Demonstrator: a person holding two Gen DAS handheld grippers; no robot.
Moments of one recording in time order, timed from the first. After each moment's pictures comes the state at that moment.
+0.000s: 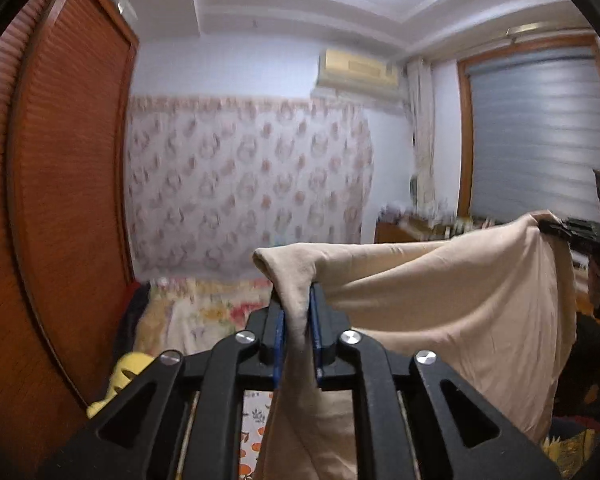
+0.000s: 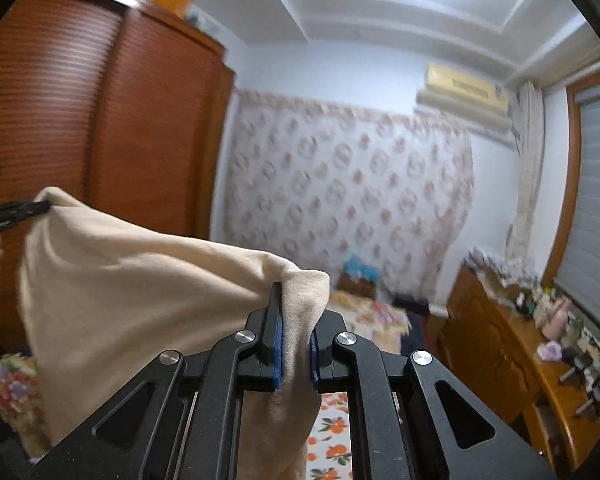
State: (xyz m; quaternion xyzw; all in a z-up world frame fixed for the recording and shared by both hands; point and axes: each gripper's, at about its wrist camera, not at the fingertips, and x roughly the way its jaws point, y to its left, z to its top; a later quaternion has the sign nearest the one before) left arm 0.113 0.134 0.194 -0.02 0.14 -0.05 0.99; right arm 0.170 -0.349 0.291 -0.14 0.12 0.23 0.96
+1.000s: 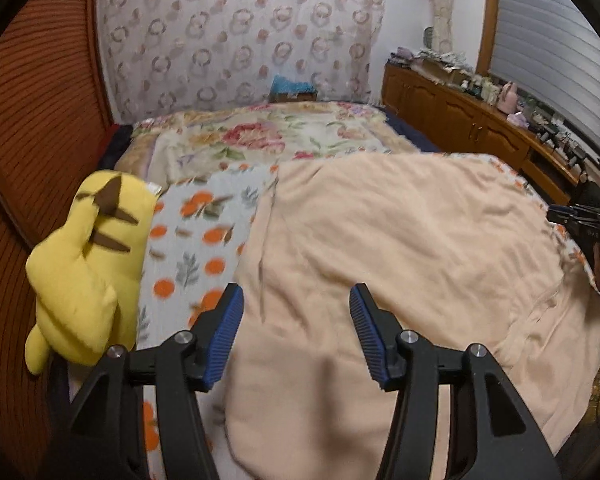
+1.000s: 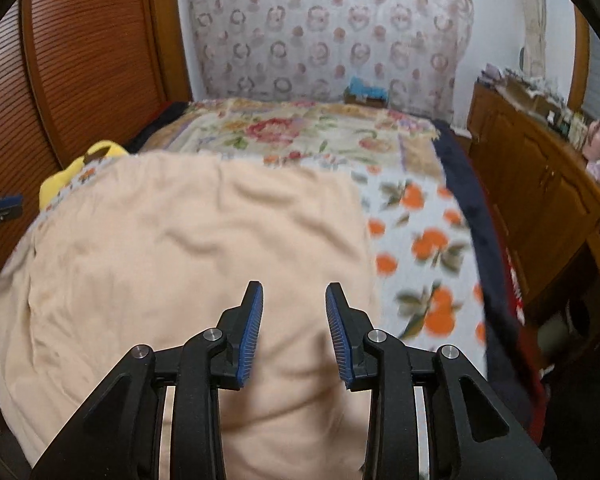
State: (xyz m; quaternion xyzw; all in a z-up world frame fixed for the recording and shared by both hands) left arm 0.127 0.108 -0.043 0.00 0.39 -0.05 0.92; right arm 0.229 -0.364 -0.034 -0.07 0.39 0.21 0.89
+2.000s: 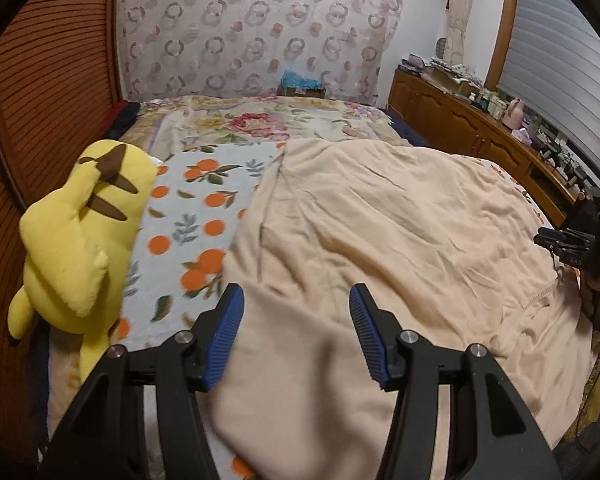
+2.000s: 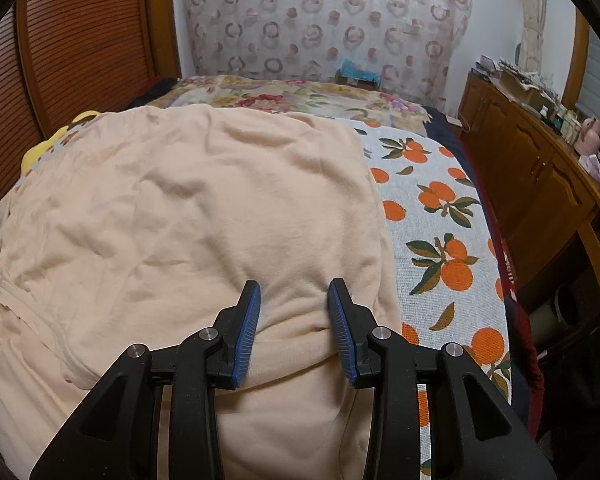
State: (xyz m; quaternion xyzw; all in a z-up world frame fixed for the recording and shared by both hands) left arm 0.118 0.112 -0.062 -0.05 0.39 -0.05 0.92; right arm 0.219 -0.360 -0.070 -0.10 0.40 0.18 0.89
